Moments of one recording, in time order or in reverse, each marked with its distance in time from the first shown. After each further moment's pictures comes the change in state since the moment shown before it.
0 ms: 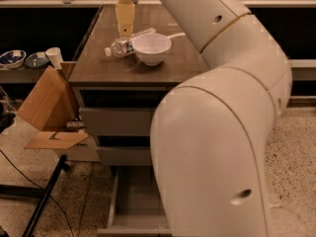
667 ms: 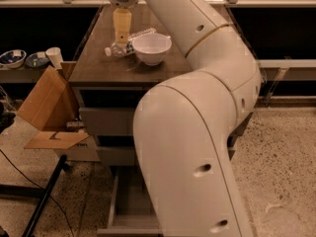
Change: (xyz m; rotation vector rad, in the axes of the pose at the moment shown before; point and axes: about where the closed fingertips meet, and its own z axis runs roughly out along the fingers) arm -0.013 0.000 0.042 -0.070 -0.040 0.003
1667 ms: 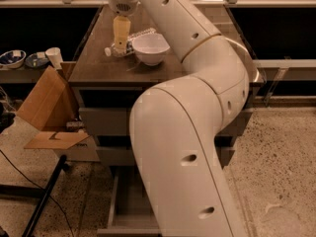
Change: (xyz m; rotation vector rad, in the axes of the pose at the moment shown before) arm 0.003 -0.002 0.035 -0.034 -0.037 0.058
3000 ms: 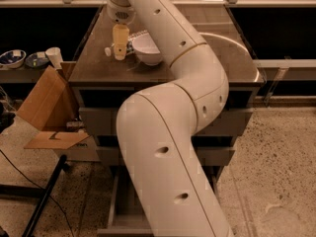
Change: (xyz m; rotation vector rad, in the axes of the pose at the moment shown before) arm -0.001 0.012 0.034 -0.101 0.003 -0.028
